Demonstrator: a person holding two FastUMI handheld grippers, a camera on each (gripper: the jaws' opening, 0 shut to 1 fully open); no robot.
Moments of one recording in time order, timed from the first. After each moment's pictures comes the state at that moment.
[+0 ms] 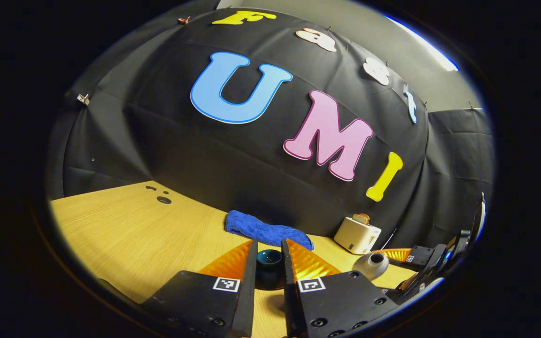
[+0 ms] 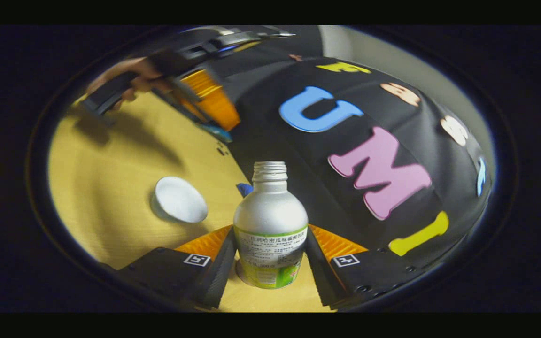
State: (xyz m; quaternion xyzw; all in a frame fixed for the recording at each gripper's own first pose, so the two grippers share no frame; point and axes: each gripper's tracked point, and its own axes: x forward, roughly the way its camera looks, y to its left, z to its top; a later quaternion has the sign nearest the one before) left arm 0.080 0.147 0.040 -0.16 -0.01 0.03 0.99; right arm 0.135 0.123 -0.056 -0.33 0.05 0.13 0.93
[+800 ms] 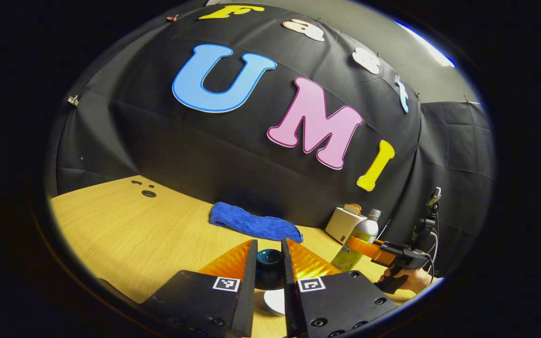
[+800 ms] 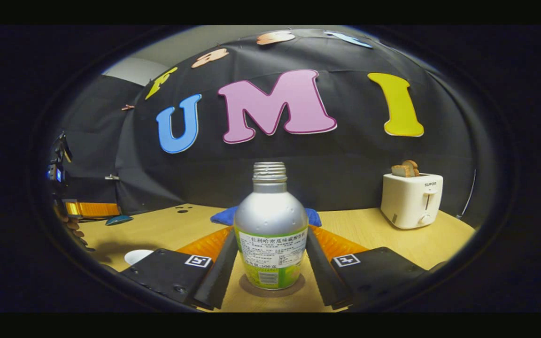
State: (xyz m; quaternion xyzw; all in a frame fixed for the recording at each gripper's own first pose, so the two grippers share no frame) left arm 0.097 0.110 0.034 -0.14 0.02 0.00 0.99; right arm 0.207 0.017 -0.083 0.08 0.09 0.05 0.99
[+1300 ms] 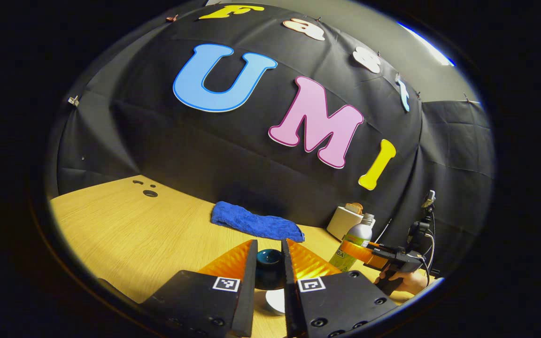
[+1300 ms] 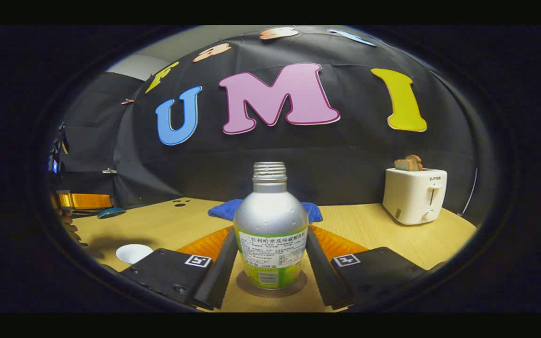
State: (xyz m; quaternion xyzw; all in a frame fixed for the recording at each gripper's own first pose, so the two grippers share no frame) left arm 0.096 0.112 0.032 -0.14 0.02 0.01 0.99; right arm 0.214 0.017 -0.105 0.07 0.11 0.05 0.99
